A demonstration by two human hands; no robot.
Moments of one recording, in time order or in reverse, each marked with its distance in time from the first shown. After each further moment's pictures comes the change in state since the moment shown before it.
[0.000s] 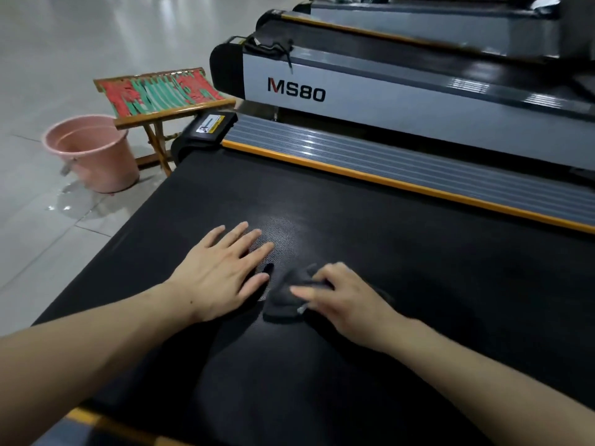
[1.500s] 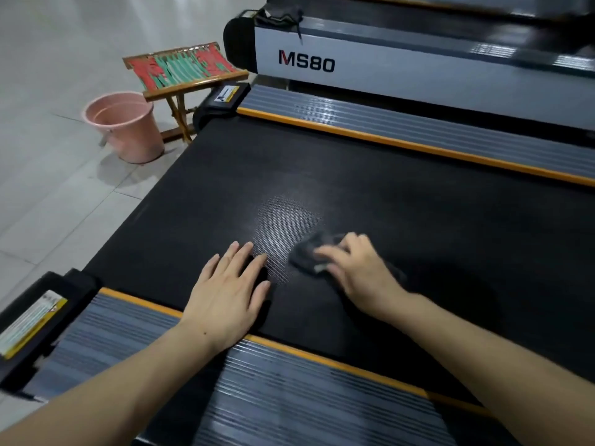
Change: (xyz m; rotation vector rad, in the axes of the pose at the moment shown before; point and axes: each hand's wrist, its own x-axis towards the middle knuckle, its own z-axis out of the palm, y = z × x) left_hand -0.134 0.103 0.011 -0.286 0.040 -0.314; right_hand -0.062 -0.056 -0.004 -0.101 0.037 0.280
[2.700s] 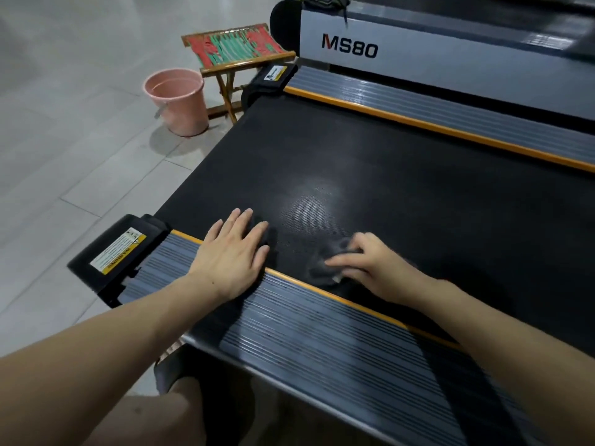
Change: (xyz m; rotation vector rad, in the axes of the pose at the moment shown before) left_hand -0.051 -0.052 -0.026 0.067 -0.034 -0.084; right_hand -0.027 -0.055 -0.024 0.225 -0.272 -0.258
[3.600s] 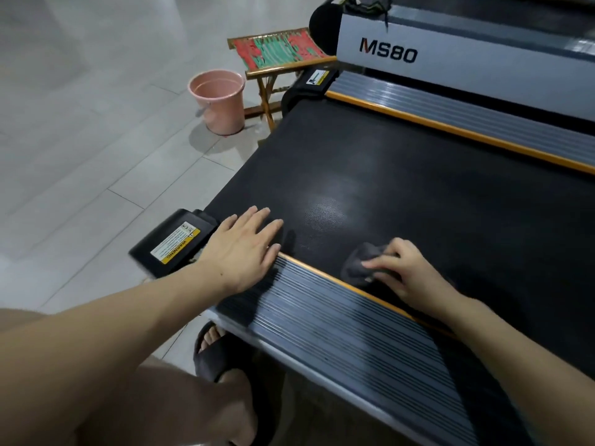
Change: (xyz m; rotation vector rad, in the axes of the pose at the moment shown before) left_hand -0.029 -0.053 -0.042 0.056 -0.097 0.032; right_hand 0.012 -0.017 0.020 -0.002 0.090 0.067
